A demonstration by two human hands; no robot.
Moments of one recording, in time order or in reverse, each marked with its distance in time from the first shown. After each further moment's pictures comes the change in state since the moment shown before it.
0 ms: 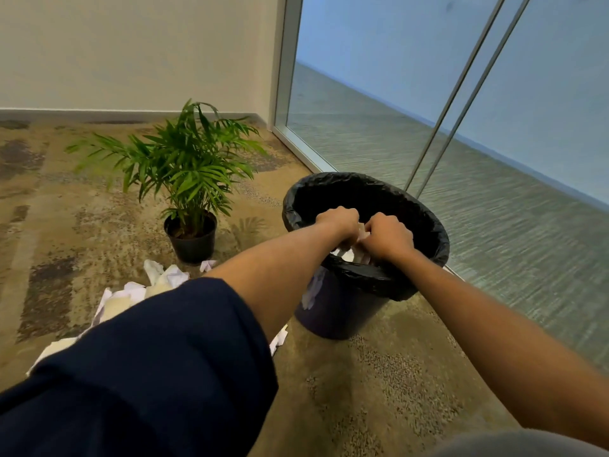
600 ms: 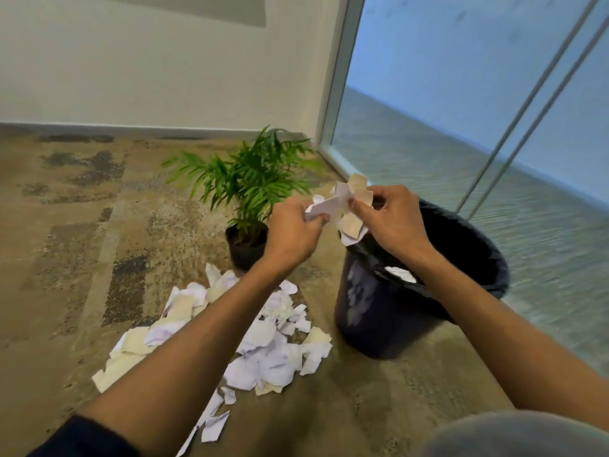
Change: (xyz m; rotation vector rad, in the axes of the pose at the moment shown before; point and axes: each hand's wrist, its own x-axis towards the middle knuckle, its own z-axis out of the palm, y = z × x) left_hand -0.136 -0.132 -0.034 -0.649 0.826 -0.039; right_hand -0.050 -0.120 -0.051 0.641 0.303 -0.449
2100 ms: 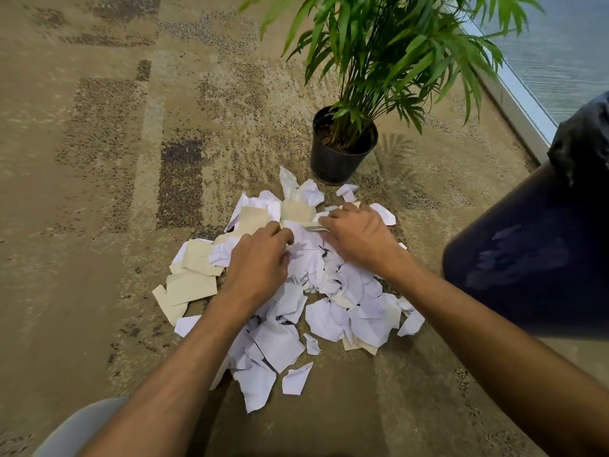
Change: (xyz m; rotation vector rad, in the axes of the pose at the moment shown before) left_hand -0.100 -0.268 -0.061 0.645 -0.358 -0.157; right_hand -0.062 0.056 0.302 -0.632 -0.818 -0.466
